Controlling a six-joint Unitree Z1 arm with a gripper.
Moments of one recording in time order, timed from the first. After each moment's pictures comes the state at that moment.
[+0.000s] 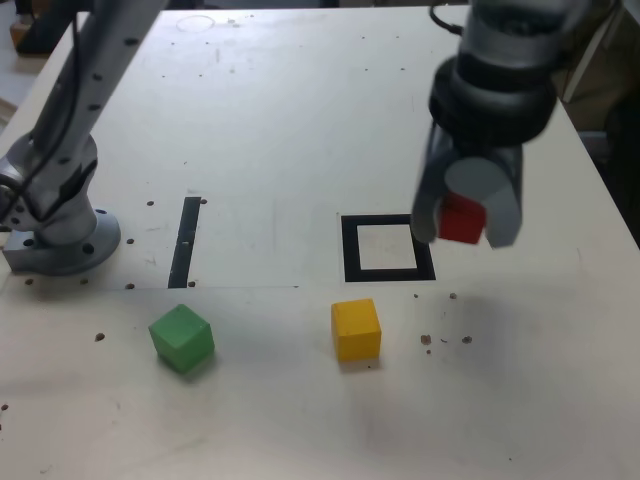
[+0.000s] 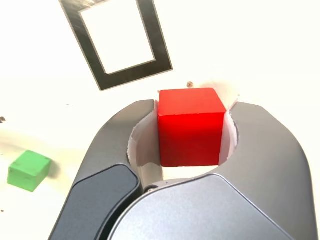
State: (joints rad) arm -0.27 2.21 -2.13 1.57 0.13 -0.08
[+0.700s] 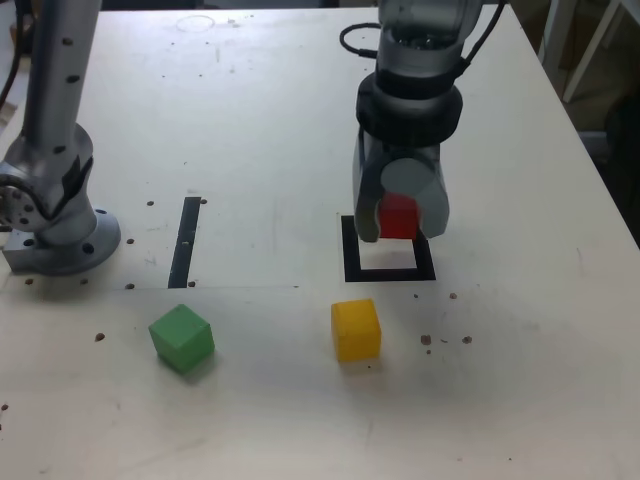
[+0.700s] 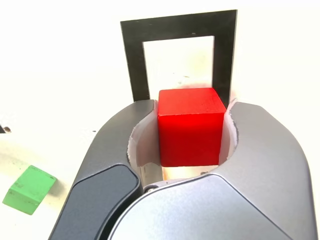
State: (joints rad) arm -0.14 2.02 -1.59 1.21 0.07 -0.15
